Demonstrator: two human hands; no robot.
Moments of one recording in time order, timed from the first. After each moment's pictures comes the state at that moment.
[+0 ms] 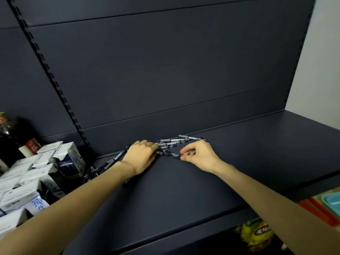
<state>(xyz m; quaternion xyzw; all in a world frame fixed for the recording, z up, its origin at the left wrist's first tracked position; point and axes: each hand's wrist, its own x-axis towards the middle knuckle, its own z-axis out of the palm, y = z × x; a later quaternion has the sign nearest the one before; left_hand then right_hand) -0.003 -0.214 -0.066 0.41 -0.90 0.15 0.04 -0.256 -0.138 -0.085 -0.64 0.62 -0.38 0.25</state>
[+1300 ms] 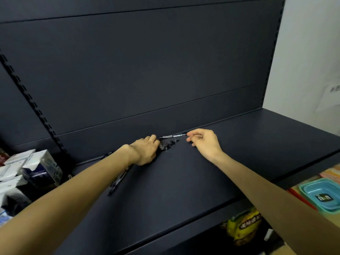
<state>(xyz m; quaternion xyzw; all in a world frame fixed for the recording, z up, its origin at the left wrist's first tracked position) -0.085 -0.232 -0.045 0.36 -0.91 0.17 -0.15 -0.316 -0.138 -0.073 -0.50 0.64 -0.53 0.24</state>
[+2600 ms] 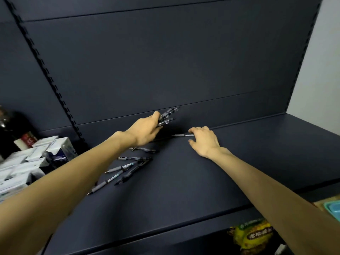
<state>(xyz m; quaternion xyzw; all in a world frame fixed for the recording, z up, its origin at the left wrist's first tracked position) -0.063 -0.220 0.010 0.42 -0.90 0.02 0.12 -0.299 -0.180 -0.067 -0.70 0.69 -0.20 0.01</state>
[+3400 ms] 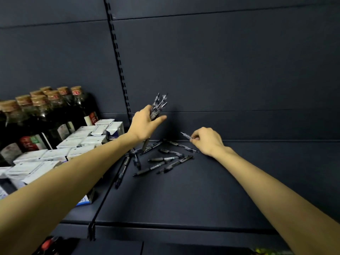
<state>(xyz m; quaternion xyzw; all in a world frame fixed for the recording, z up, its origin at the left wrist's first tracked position) 0.068 -0.190 0.014 0.58 -0.70 -0.05 0.41 -0.177 -0.203 -0.033 -0.76 0.62 -0.18 0.06</state>
